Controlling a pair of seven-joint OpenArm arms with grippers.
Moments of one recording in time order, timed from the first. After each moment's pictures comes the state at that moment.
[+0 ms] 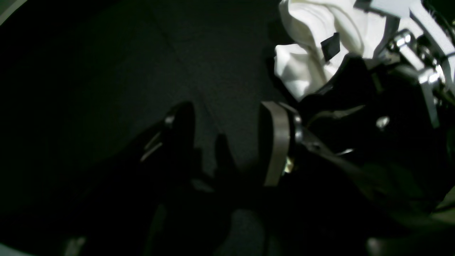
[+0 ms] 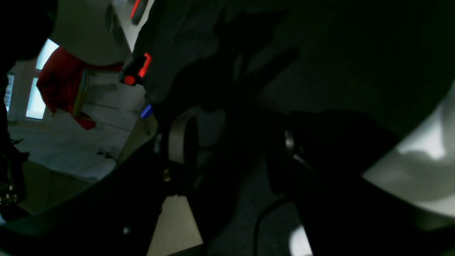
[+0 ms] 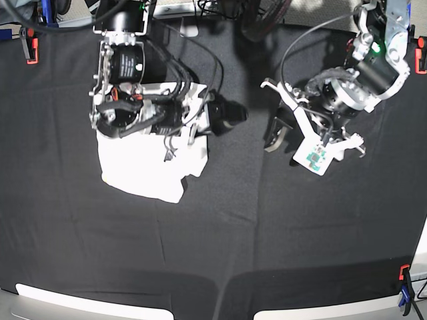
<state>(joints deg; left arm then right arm) 10.9 -17.3 12.5 131.1 -17.9 -10.4 56.0 2.1 -1.4 9.4 91.0 57.3 39.8 -84.1</state>
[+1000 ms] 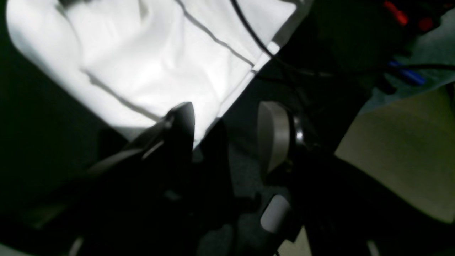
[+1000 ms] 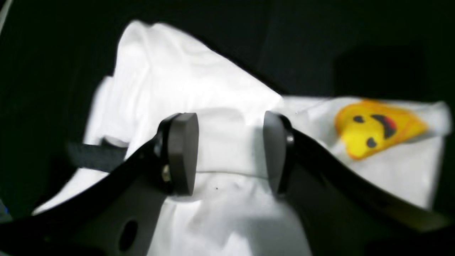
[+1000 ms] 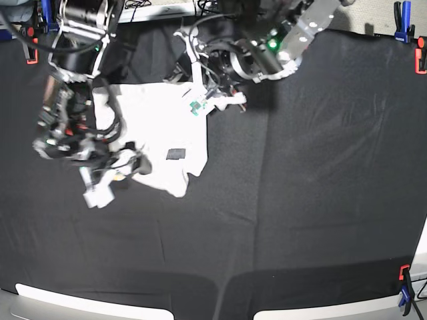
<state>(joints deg) 8.5 -7.1 39.3 102.6 -18.5 -15.0 41.6 12.8 9.8 20.5 71.1 30.5 39.5 -60.1</state>
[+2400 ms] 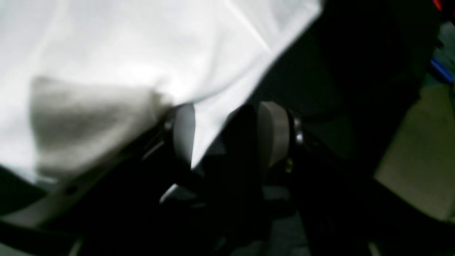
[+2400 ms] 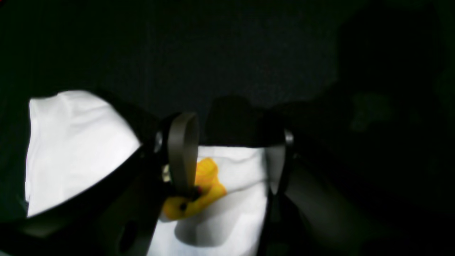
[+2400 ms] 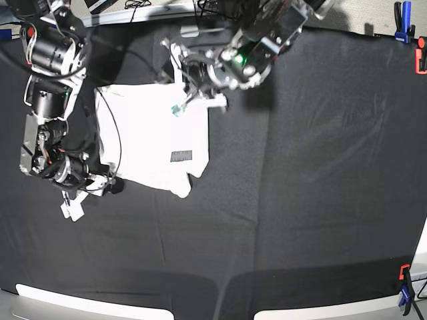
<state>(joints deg) 2.4 -0.3 39.5 84.4 -9.7 -13.8 36.8 26.2 18.8 21.7 44.3 24.6 39.6 -50.7</state>
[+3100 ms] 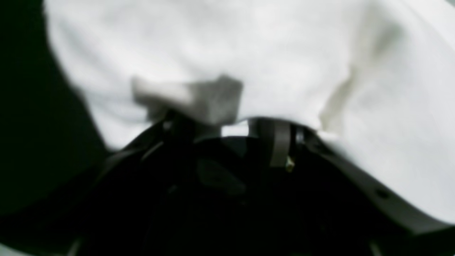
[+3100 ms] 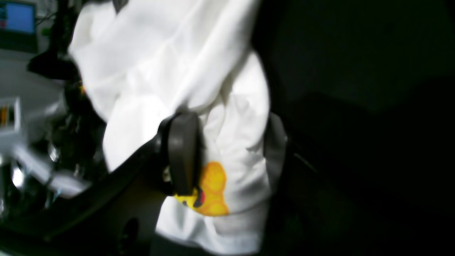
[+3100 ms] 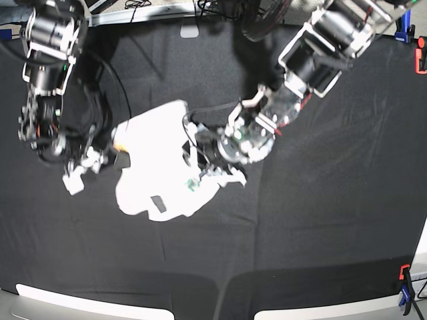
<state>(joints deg) -20.0 0.3 39.6 59.1 -4.6 -7.8 29.0 16.8 20.2 21.9 47.3 57.1 40.0 -71.9</state>
